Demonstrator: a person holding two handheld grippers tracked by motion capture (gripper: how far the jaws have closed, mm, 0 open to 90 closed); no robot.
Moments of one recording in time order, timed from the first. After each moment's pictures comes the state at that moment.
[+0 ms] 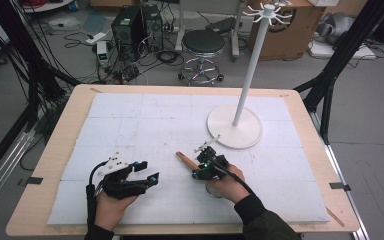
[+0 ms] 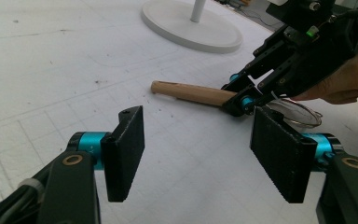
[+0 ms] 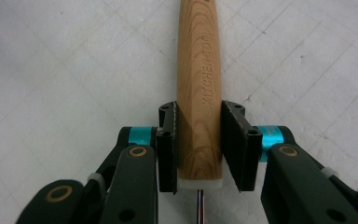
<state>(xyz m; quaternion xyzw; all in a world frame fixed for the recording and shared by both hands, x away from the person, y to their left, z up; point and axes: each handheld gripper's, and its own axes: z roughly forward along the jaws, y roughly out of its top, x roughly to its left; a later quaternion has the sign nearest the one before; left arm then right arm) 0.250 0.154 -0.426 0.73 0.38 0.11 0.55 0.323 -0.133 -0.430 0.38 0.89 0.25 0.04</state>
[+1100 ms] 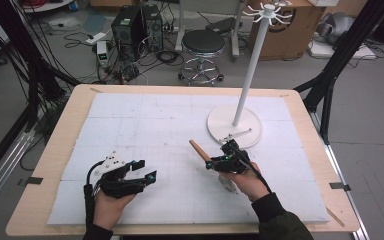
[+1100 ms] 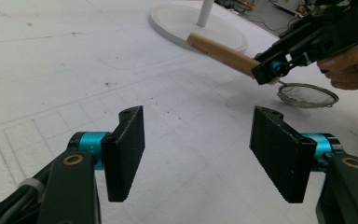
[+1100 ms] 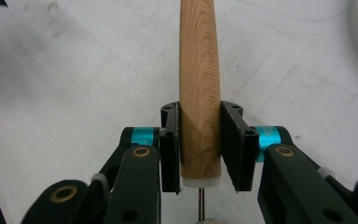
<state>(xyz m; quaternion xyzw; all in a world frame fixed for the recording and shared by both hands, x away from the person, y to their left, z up) 0.251 0.160 -0.425 0.73 0.39 0.12 0.55 0.331 -0.191 -0.413 0.42 0.84 0.35 0.00</state>
